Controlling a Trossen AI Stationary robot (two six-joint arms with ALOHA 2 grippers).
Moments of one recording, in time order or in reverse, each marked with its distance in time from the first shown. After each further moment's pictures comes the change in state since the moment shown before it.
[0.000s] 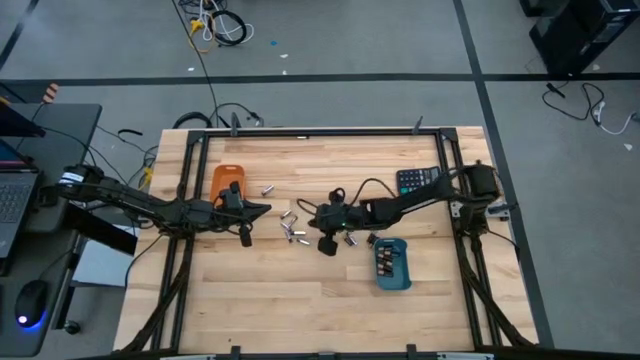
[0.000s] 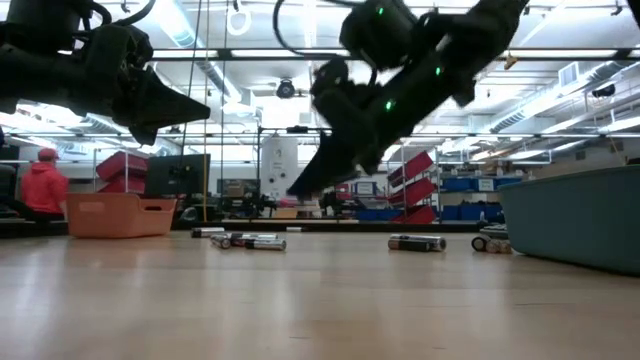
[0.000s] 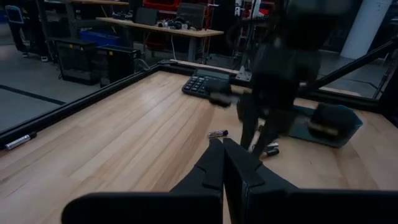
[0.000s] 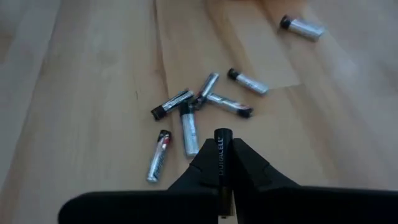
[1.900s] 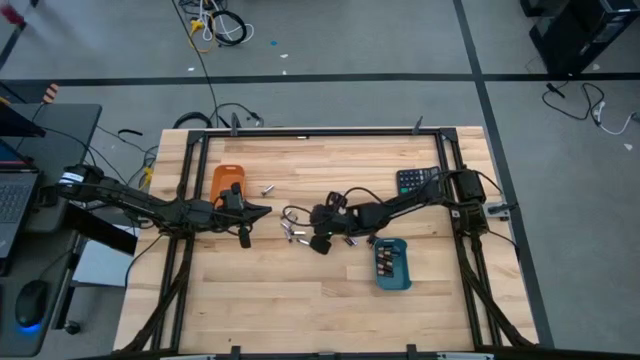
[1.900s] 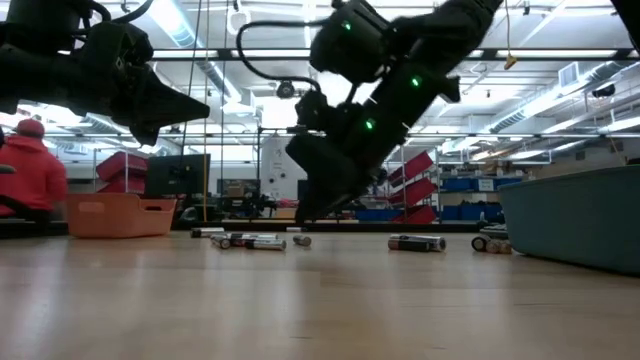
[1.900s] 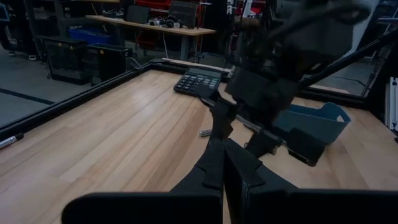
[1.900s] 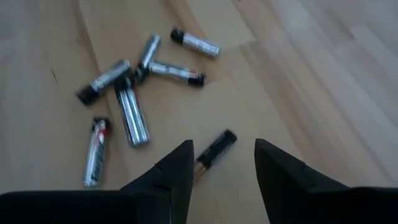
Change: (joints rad) left arm 0.000 0.000 0.000 0.000 0.036 -0.001; right arm 0.022 0.129 0.149 -0.234 0.218 0.158
